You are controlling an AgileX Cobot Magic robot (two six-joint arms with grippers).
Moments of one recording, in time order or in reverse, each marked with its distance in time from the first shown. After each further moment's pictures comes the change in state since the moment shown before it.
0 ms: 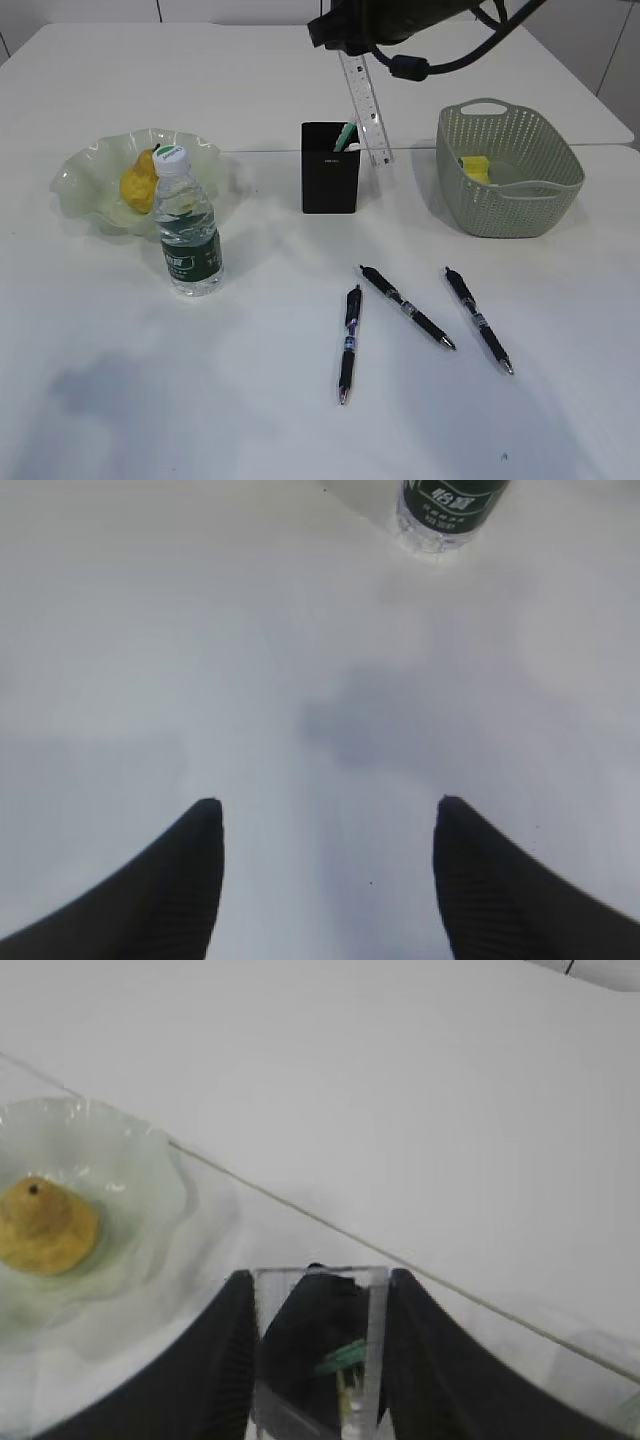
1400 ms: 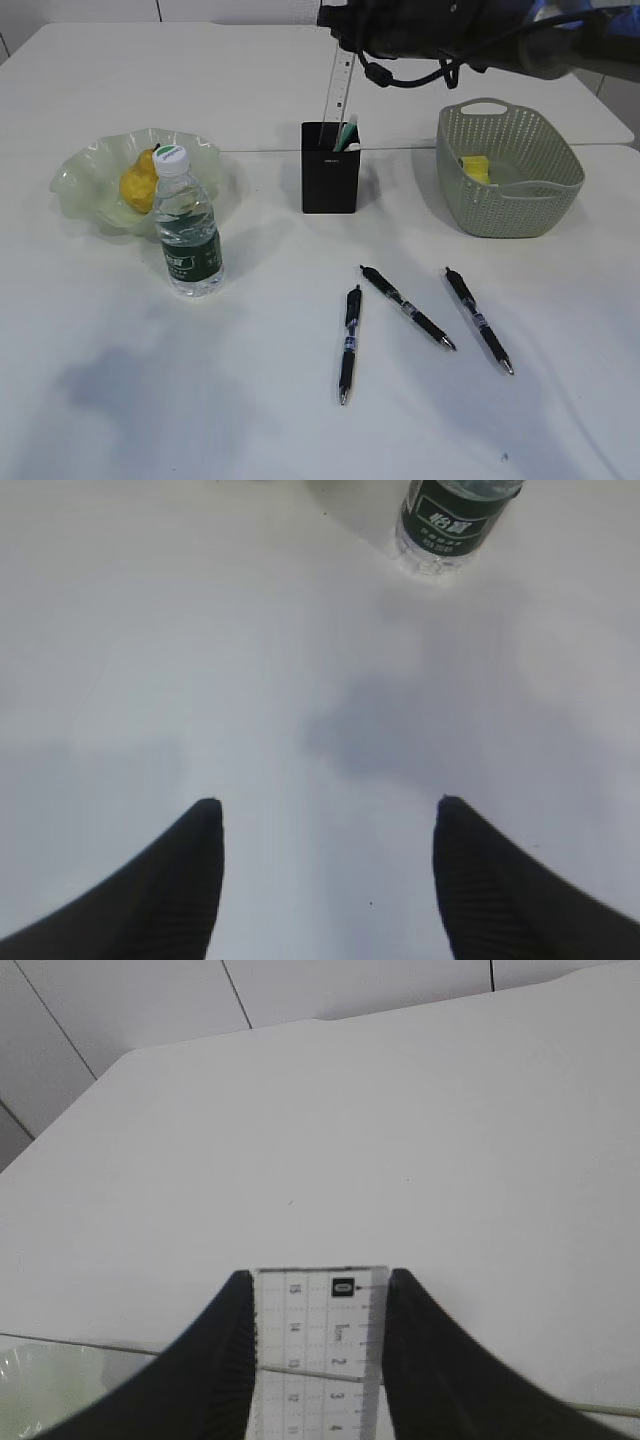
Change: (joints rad) left arm 0.000 0.000 0.000 0.000 -0.028 0.000; right arm -0.075 0.322 -0.247 0.400 -0.276 0.000
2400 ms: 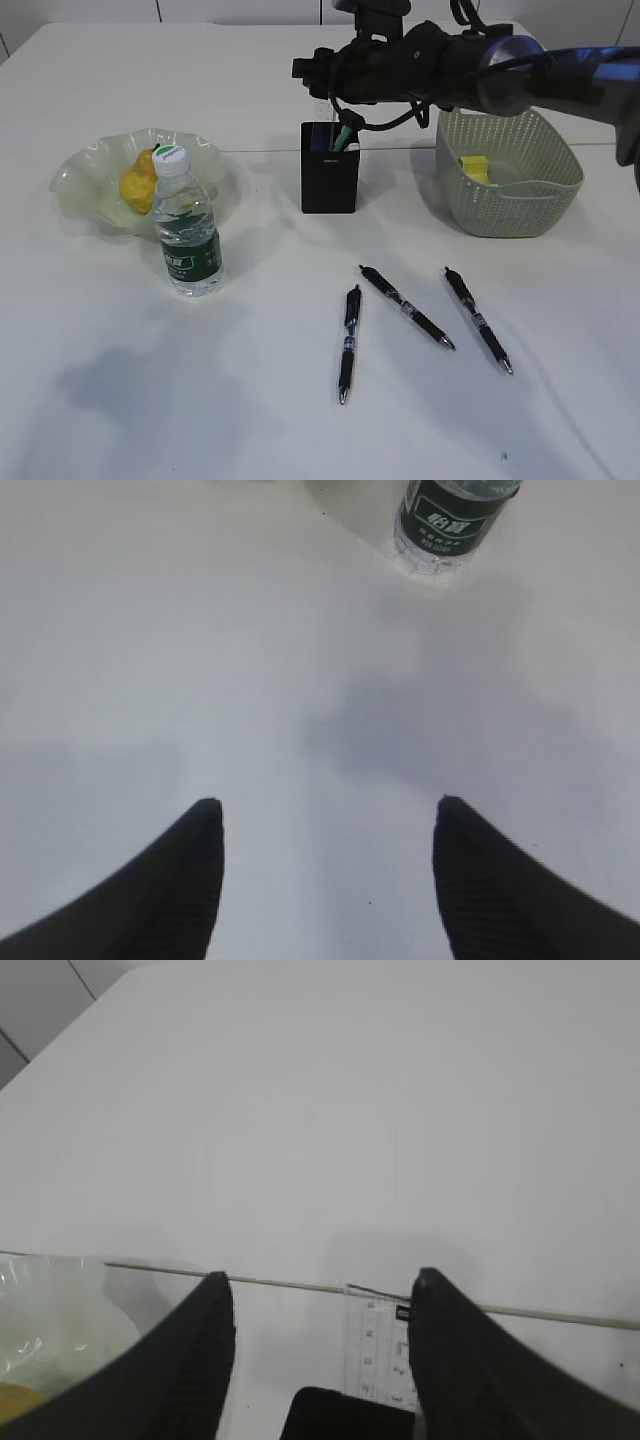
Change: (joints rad) left arm 0.000 0.000 0.000 0.000 0.000 0.000; right arm 0.042 0.081 -0.007 0.001 0.023 0.000
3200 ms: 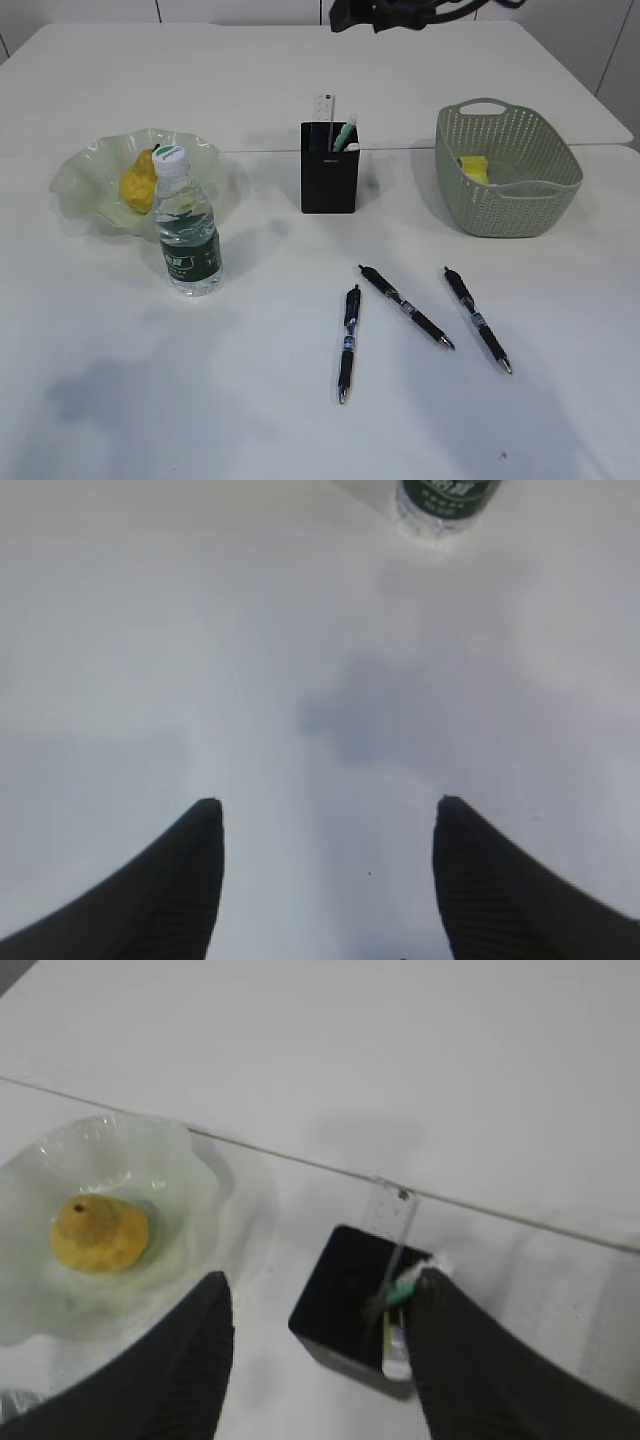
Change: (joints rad) left arm 0.000 0.000 0.000 0.000 0.063 0.000; right arm -0.023 -0.332 0.000 -0.303 0.597 0.142
